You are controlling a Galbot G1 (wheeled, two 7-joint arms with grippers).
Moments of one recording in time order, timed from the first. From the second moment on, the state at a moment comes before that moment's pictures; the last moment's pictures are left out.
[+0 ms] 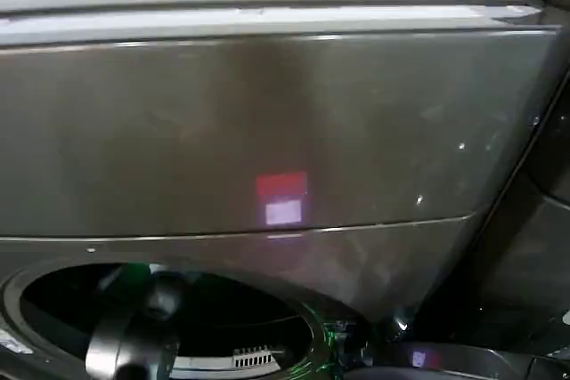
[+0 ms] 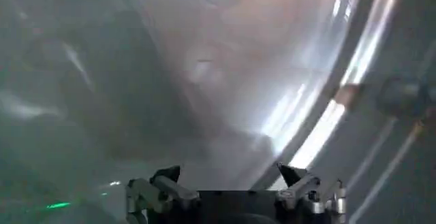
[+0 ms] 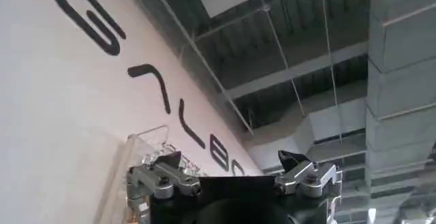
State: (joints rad) left arm 0.00 -1.42 -0.26 -0.44 0.58 0.22 0.71; right arm -1.87 0.86 2.84 1.75 0.96 -0.32 -0.21
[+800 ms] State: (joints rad) left arm -0.12 -1.42 -0.15 -0.30 0.94 0.15 0.80; right arm -1.86 0.87 2.84 1.76 0.96 -0.33 -0.21
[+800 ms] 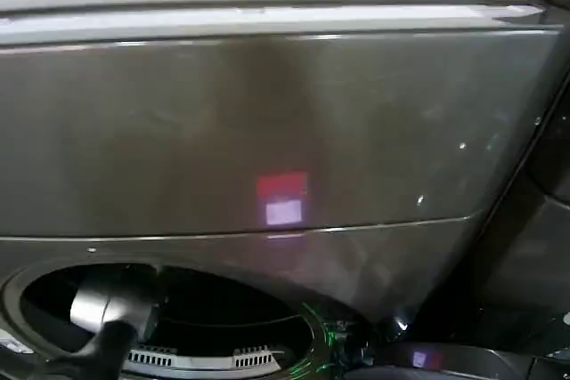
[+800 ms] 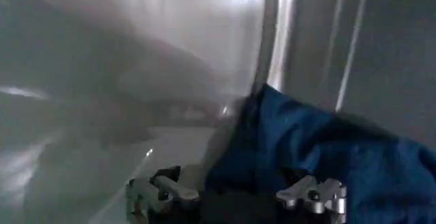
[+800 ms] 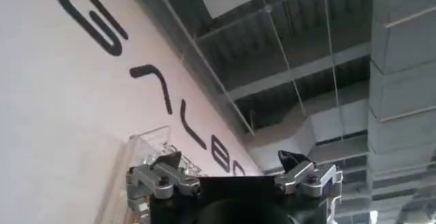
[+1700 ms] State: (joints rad) left arm -0.10 -1.41 -0.12 -0.22 1.11 0.17 0.76; right arm -1.87 0.87 2.85 1.76 0.96 -0.33 -0.21
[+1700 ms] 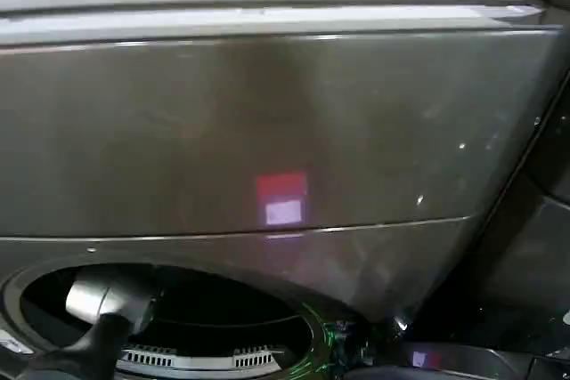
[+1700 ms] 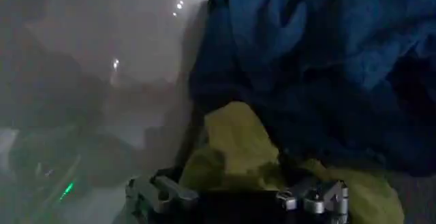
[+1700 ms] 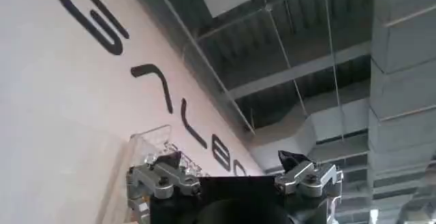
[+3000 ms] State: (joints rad) left arm 0.18 -1.44 -0.41 -0.69 0.37 0.25 0.48; right arm -1.85 0.86 2.82 1.76 0.94 -0.33 -0.21
